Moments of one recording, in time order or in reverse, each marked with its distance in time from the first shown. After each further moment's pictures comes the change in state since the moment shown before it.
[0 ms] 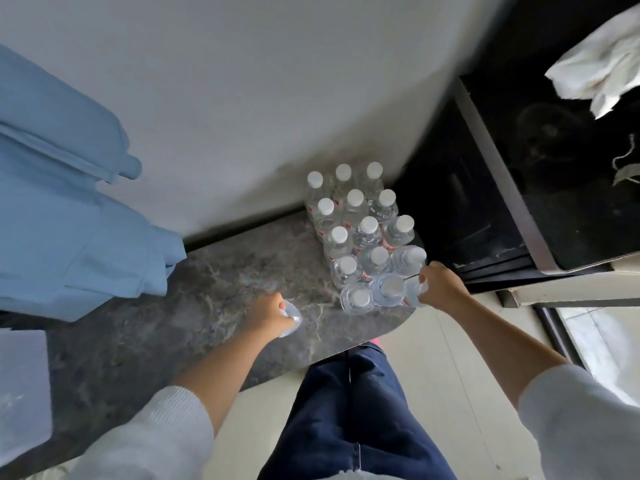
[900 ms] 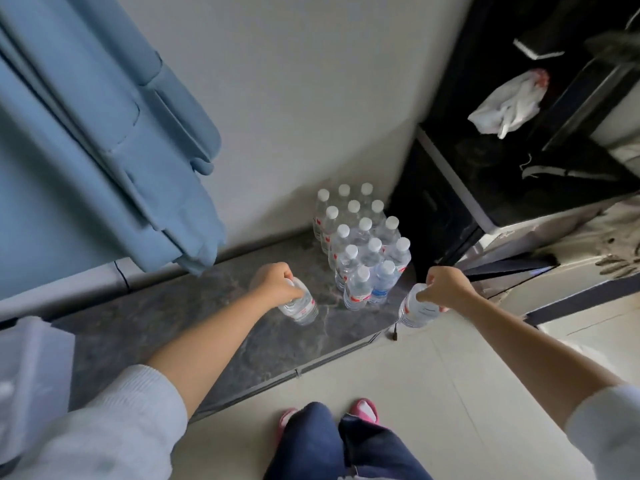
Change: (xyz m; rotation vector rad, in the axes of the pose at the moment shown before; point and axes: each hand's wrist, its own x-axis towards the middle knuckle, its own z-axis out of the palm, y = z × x) left_hand -0.133 -0.029 -0.048 -0.172 0.227 0.252; right_hand -0.177 -0.023 -0.001 0.166 0.169 0.054
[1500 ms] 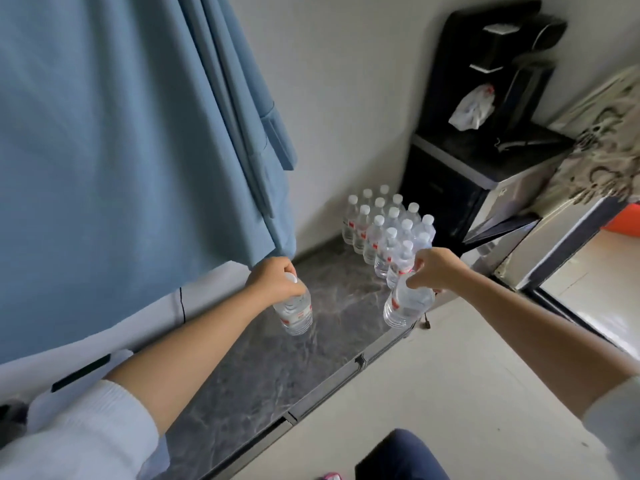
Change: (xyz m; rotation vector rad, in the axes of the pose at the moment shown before) left_hand -0.132 -0.159 -0.147 0.090 0.031 0.306; right_hand -0.213 -0.161 0.096 0.040 0.134 -0.047
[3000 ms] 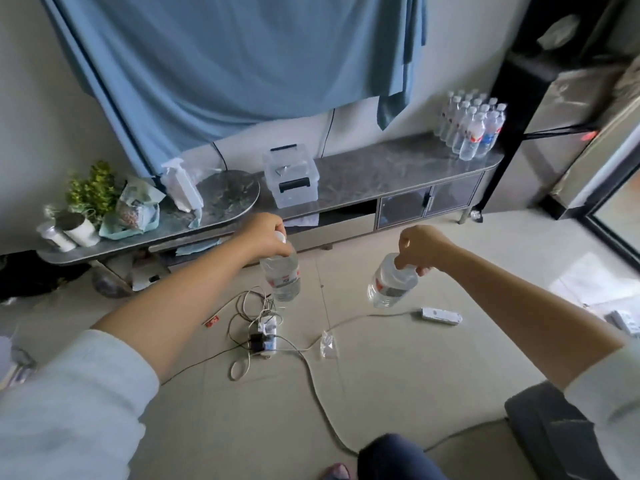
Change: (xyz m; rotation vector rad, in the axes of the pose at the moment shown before) left_hand -0.819 -0.237 0.072 0.118 0.162 -0.192; right_hand -0.732 -0.005 0.332 -0.165 -0.179 -0.323
